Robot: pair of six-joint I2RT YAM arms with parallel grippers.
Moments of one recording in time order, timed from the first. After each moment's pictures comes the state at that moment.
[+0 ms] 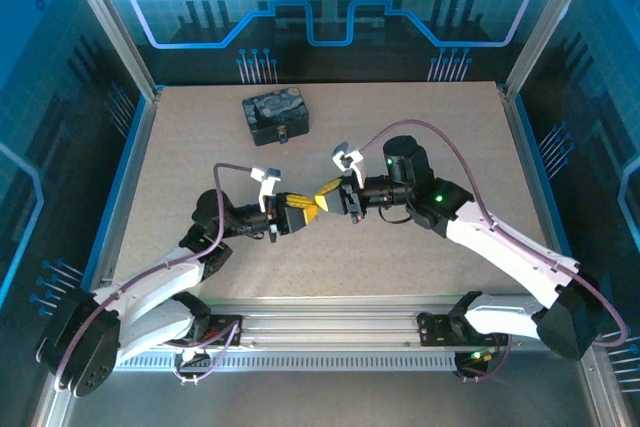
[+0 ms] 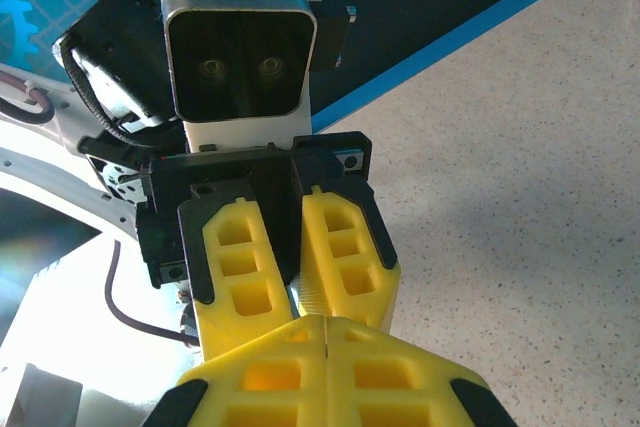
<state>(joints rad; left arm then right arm) -0.52 1.02 0.40 0.73 0.80 -0.66 0.69 1.20 1.00 -0.20 -0.71 0.22</state>
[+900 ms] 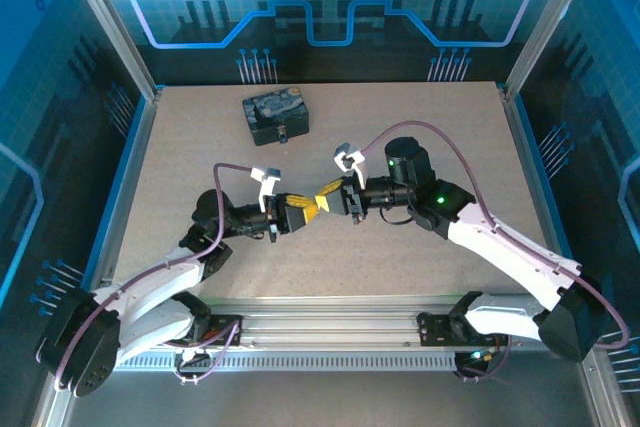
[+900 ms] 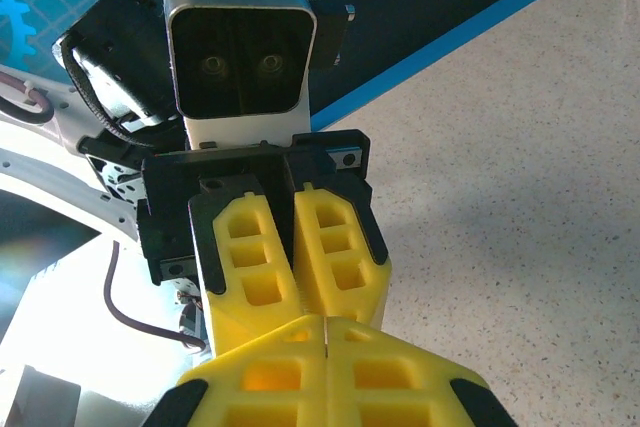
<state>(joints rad) -0.52 1.02 0.40 0.73 0.80 -0.67 0.69 1.19 0.99 -0.20 -0.70 0.22</state>
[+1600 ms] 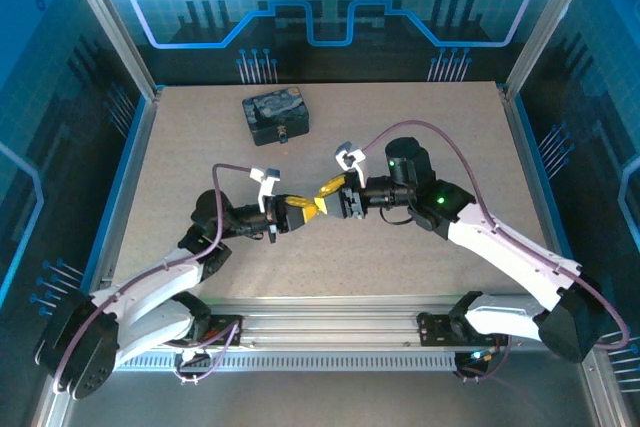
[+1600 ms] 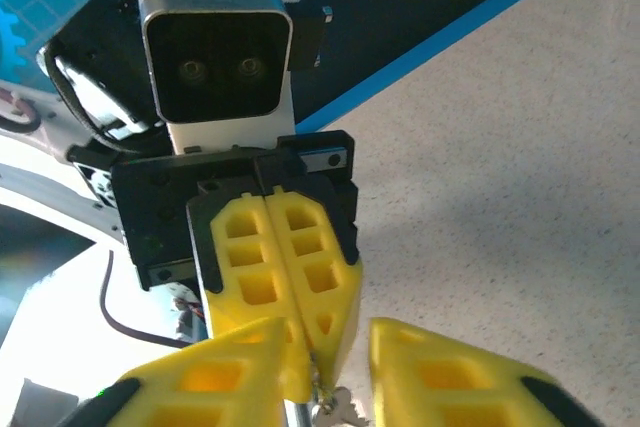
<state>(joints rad) -0.52 0.99 0.40 0.69 0.79 -0.66 0.69 1.19 0.98 -0.19 -0.67 0.26</state>
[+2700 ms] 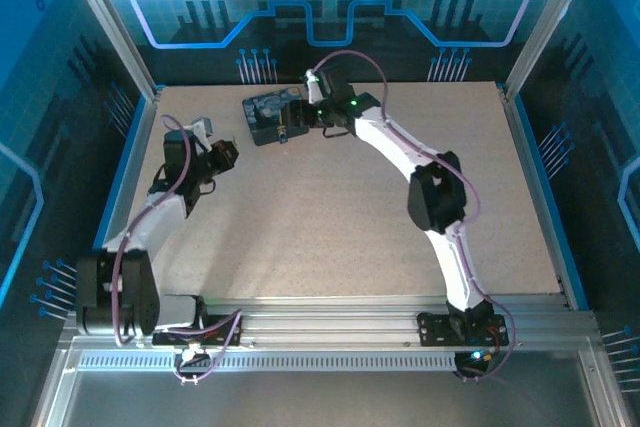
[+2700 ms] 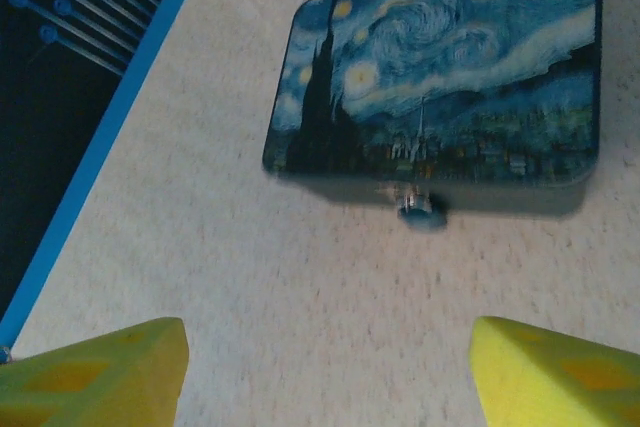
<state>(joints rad) 0.06 1.36 0.78 0.06 0.34 -0.53 0.55 2.36 2.24 -0.56 -0.31 0.43</state>
